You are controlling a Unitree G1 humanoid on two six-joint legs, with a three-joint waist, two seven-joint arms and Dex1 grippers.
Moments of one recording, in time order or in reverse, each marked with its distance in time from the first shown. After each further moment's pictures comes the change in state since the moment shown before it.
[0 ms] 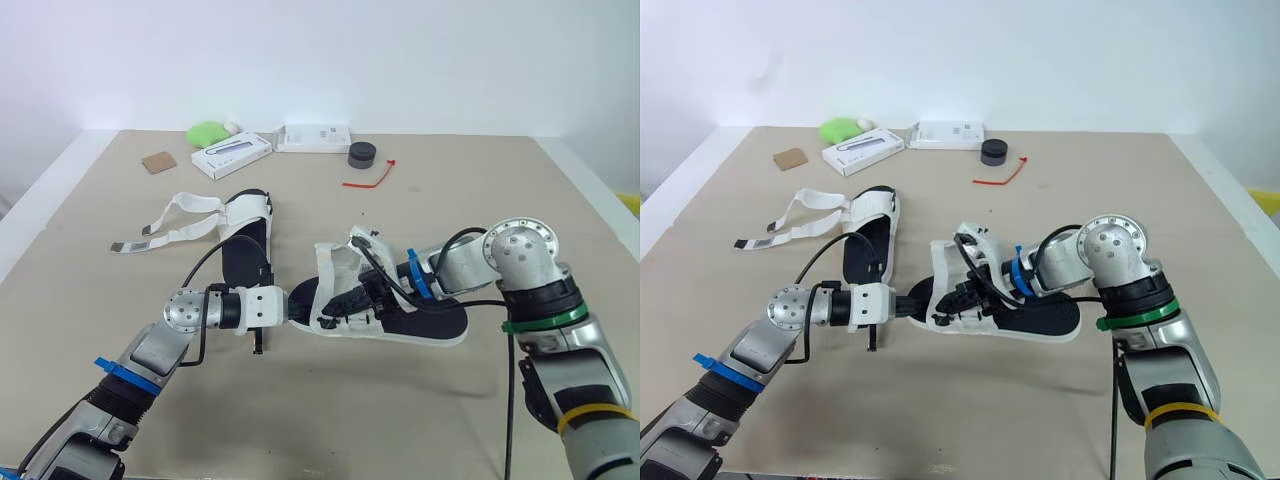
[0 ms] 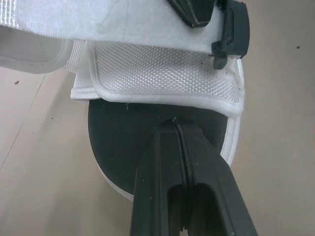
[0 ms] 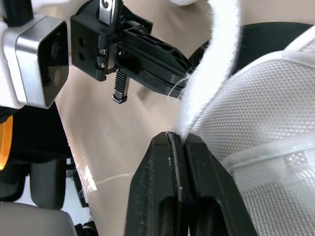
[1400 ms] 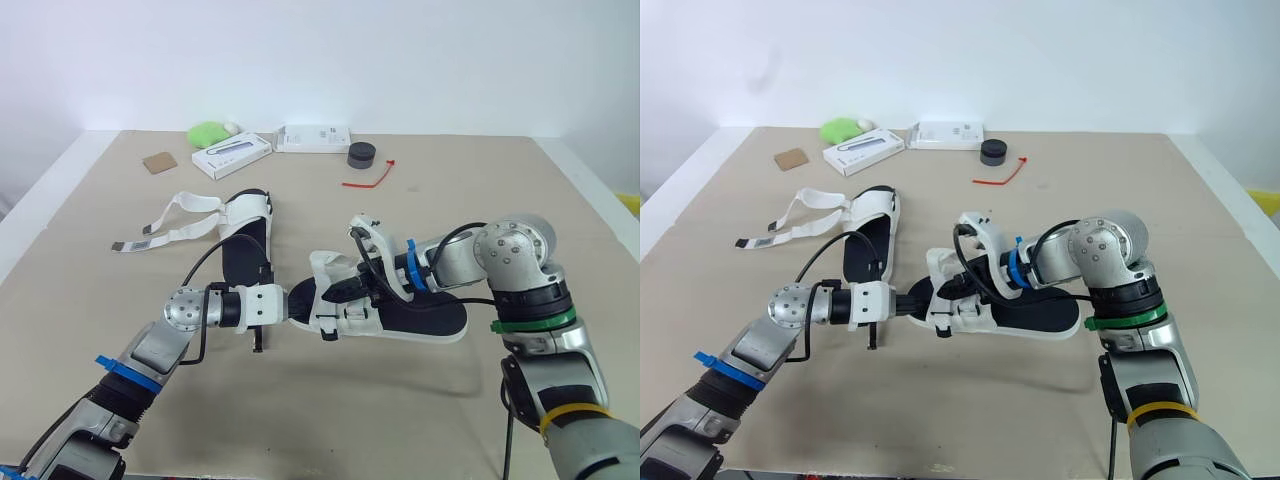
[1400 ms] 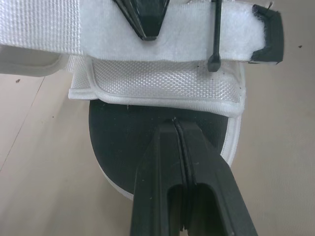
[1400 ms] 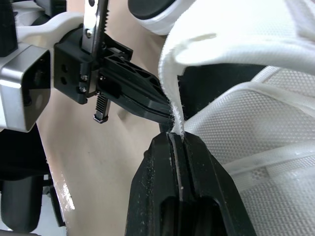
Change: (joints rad) left arm -0.009 -0.001 0.001 0.018 0.000 0.000 0.002; right arm 0.001 0.089 -0.090 -0.044 -0.315 0.018 0.154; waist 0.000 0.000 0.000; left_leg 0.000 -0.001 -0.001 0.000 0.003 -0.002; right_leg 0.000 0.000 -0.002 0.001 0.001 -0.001
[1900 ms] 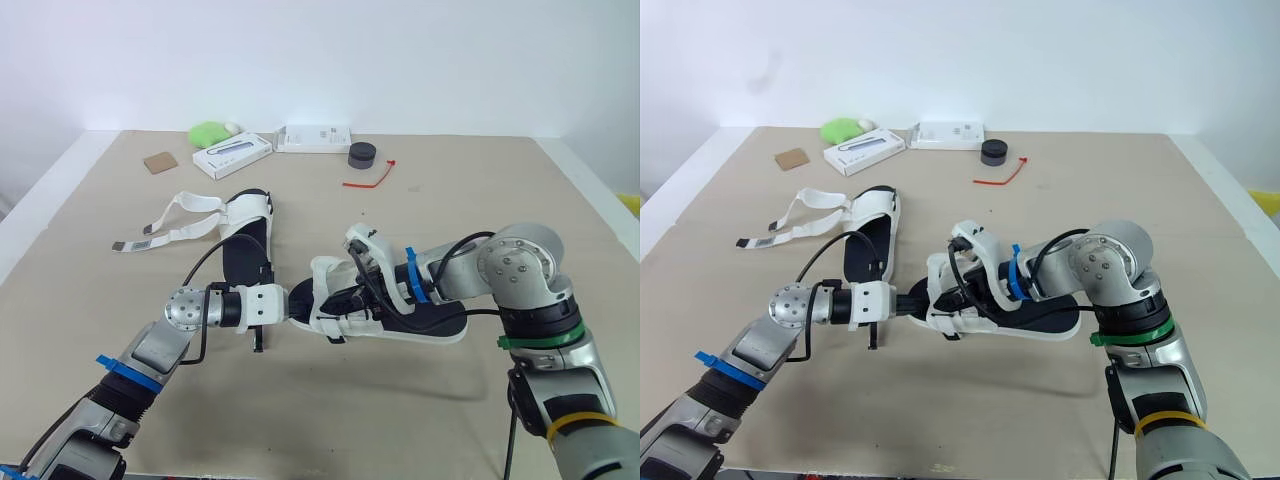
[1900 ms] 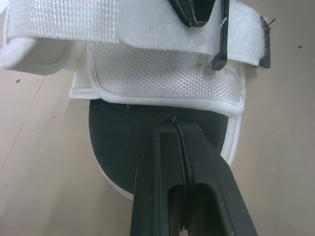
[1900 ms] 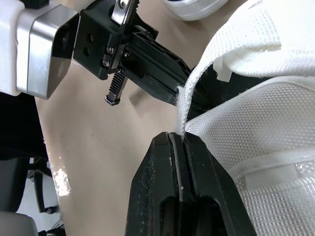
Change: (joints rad) left arm -0.002 -0.001 -0.002 0.001 0.000 0.000 0.000; right arm 0.056 -0.031 0.028 -0.163 -0.013 -0.004 0.047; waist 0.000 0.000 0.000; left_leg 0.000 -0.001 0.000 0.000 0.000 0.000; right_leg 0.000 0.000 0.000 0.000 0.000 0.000
